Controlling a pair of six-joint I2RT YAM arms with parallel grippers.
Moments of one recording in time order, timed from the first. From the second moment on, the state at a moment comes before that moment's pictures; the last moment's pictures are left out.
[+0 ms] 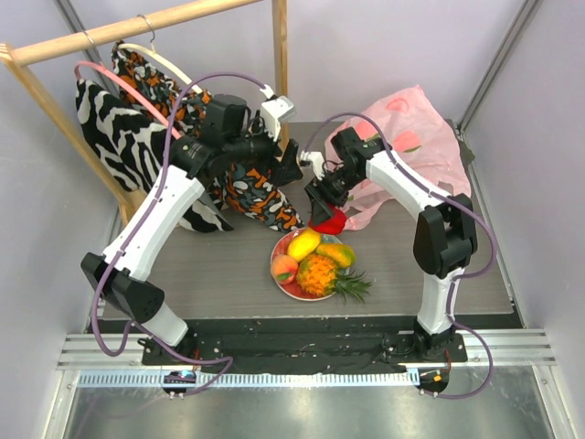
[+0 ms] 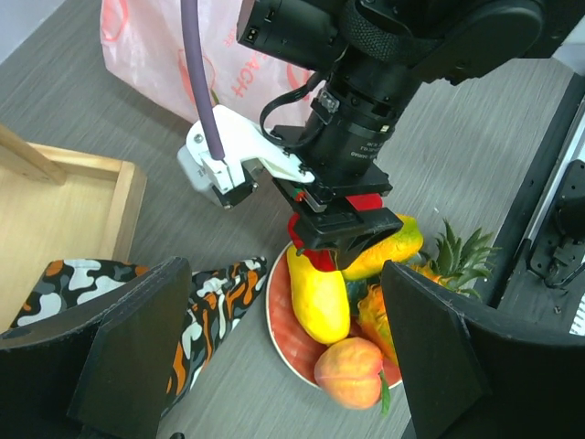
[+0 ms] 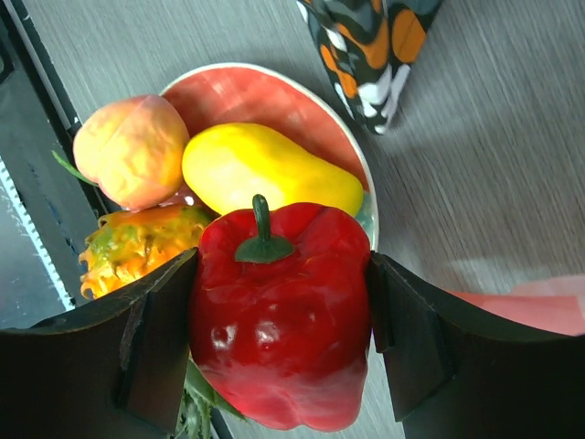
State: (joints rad) left arm -0.53 1.59 1.82 -0.75 0.48 0.13; right arm 0.45 1.93 1.69 -1.00 -0.64 -0.46
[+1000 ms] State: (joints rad) left arm -0.53 1.59 1.81 -0.76 0.49 0.16; right arm 0.59 1.93 1.59 -0.92 -0.67 -0.36
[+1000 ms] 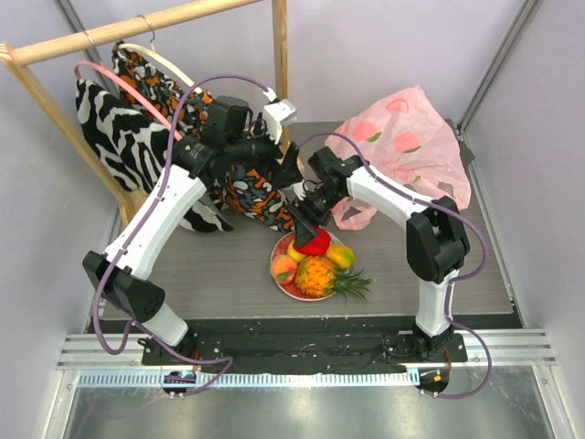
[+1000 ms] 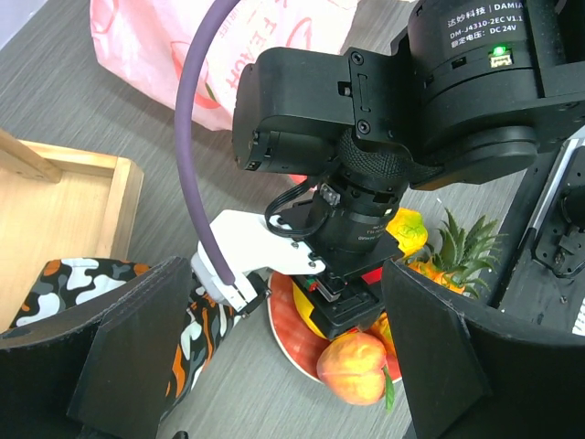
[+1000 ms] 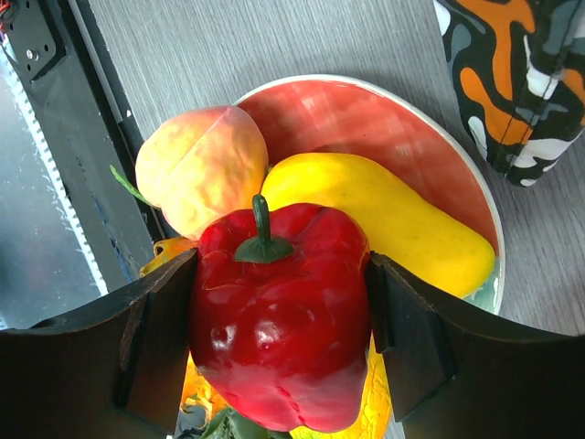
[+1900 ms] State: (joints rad) left arm -0.53 1.61 1.81 -0.76 0.49 0.16; right arm 0.60 1.91 1.54 -0.89 -0.61 -0.32
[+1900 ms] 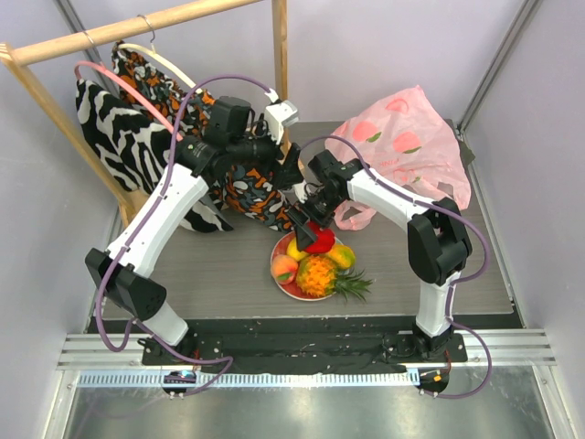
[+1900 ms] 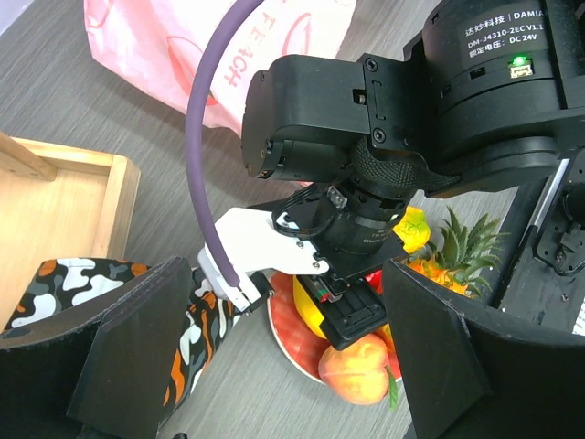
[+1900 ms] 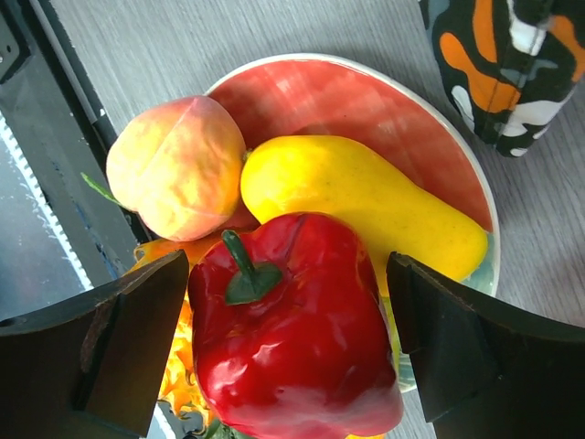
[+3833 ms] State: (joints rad) left arm -0.53 1.69 1.81 -0.81 0.51 0.20; right arm 0.51 1.78 1.31 -0.72 -0.59 -0.59
